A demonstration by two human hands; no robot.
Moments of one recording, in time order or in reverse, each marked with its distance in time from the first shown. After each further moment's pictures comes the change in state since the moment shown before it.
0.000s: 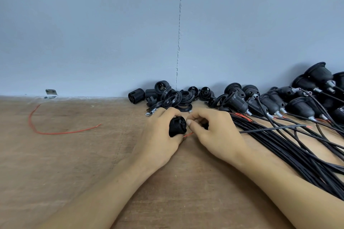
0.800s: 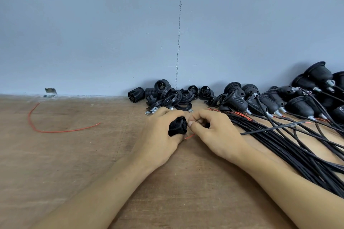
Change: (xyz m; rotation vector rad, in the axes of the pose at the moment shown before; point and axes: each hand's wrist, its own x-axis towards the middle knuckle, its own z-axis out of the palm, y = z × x) left_hand 0.000 0.001 -0.003 -0.009 -0.044 0.020; right_hand -0.002 -0.005 -0.004 0.115 -0.101 0.090
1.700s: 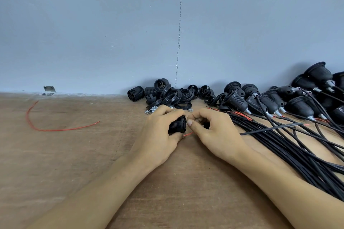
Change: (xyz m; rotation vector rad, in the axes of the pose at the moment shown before) left_hand 0.001 -0.001 0.001 0.055 -0.016 0.046; right_hand -0.002 0.004 0.004 -0.030 0.072 -0.038
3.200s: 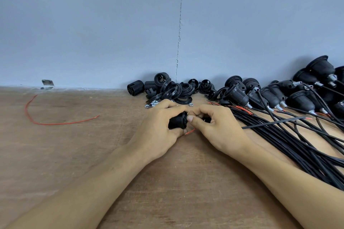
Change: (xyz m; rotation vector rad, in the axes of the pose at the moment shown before) left_hand 0.003 -0.007 -0.003 -0.059 -0.046 0.057; right_hand 0.001 0.004 -0.002 -0.003 -0.045 -0.007
